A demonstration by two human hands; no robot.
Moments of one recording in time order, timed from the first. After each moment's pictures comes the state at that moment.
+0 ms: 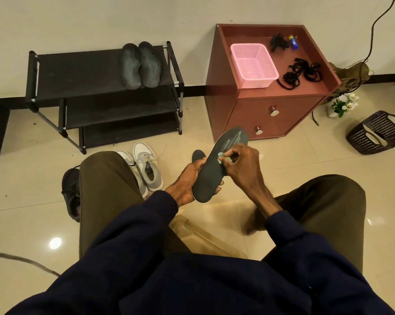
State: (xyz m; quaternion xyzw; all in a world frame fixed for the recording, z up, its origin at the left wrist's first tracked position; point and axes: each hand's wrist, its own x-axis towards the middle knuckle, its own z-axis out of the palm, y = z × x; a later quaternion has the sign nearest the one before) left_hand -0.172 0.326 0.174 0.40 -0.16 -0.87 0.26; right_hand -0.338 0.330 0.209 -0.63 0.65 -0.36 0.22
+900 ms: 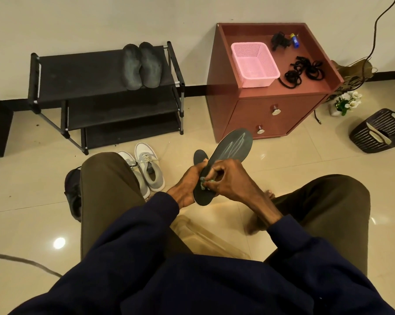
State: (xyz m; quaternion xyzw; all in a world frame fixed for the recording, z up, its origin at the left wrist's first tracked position) left_hand -0.173 0.330 0.169 0.46 -0.15 -0.84 0.26; right_hand -0.317 0.354 0.223 -0.67 0.57 -0.25 0.40
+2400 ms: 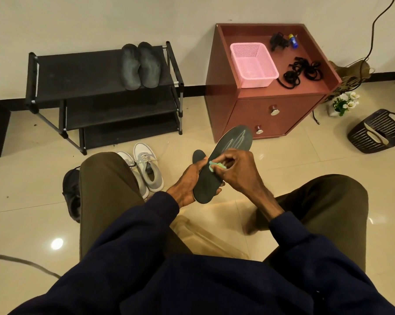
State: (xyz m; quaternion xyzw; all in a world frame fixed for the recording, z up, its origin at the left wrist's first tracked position) left_hand -0.172 0.328 0.166 0.40 -0.18 -0.86 0.26; right_hand -0.334 0.337 0.214 -0.67 0.62 -0.31 0.27
